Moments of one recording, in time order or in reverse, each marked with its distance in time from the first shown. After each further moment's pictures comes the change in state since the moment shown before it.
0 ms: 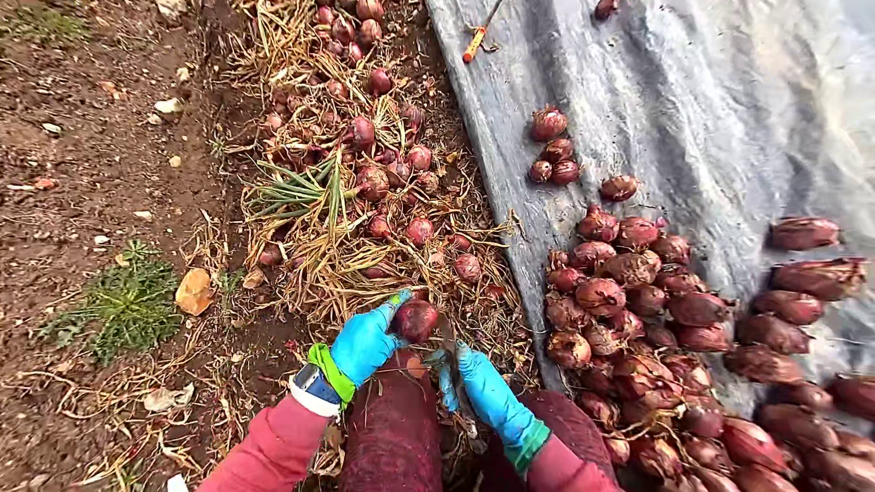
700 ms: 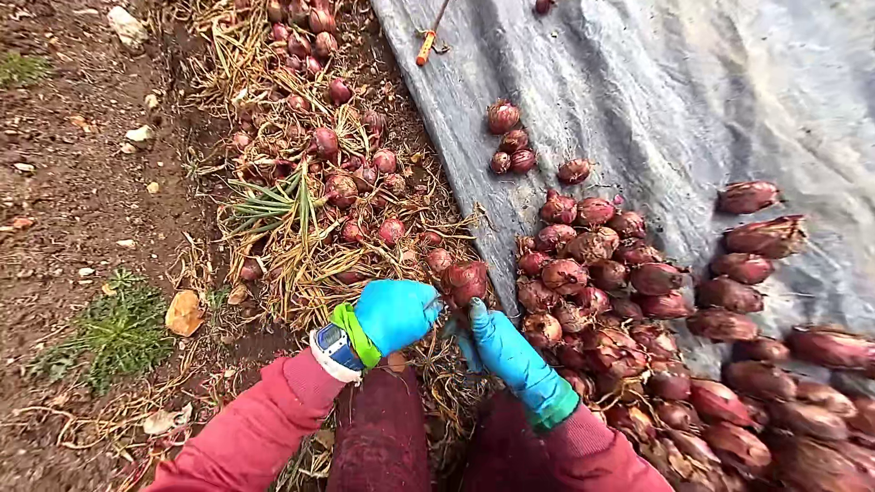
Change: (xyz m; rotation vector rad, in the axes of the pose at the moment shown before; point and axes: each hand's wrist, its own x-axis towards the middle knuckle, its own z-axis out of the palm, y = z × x) left_hand 0.022 0.133 -0.005 0.621 -0.127 0.259; right_hand -0.022 -0.076 -0.055 -0.348 0.127 -0.204
